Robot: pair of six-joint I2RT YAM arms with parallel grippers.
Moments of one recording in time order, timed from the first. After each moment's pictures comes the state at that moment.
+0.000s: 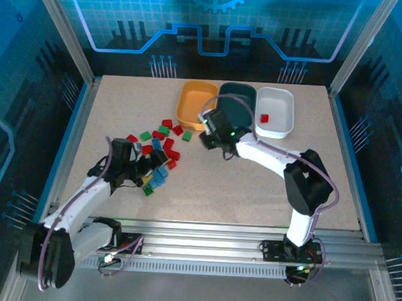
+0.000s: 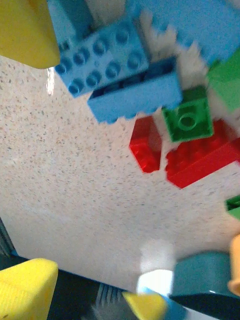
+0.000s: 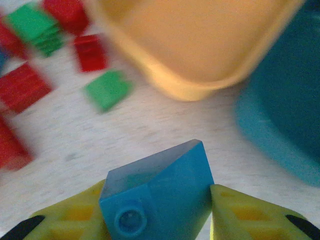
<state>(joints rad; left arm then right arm) -0.17 1.03 0.55 -0.38 0.46 -0.92 0.66 1.83 1.36 -0.38 0.21 0.08</state>
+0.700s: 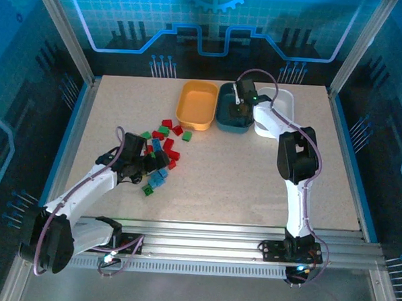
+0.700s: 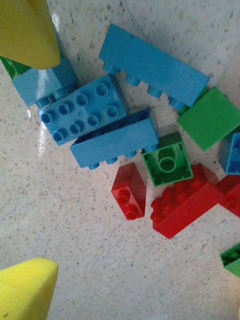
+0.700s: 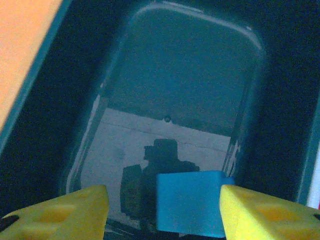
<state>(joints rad) -0.26 1.13 0.68 -0.58 0.16 -0.82 0.33 2.20 1.83 -0.57 0.12 0.12</state>
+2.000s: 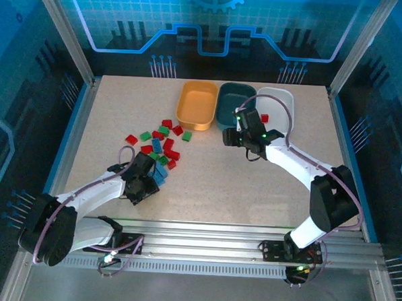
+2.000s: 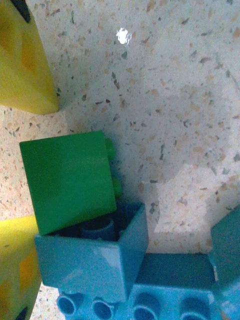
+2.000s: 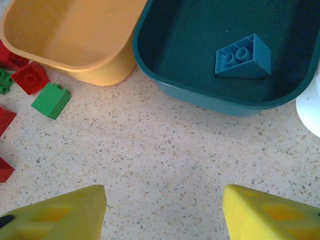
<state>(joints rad) -0.38 1.19 0.52 -0.68 0.00 -1.03 0.50 1.59 1.13 -0.36 0.10 0.30</state>
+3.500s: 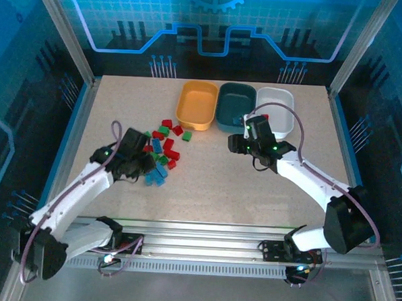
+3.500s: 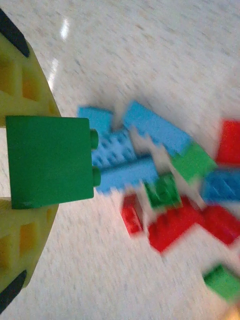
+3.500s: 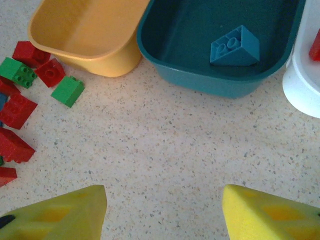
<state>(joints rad) -0.37 1.11 0.92 -0.90 -0.07 -0.86 0.50 1.40 0.97 -0.34 0.08 0.33</state>
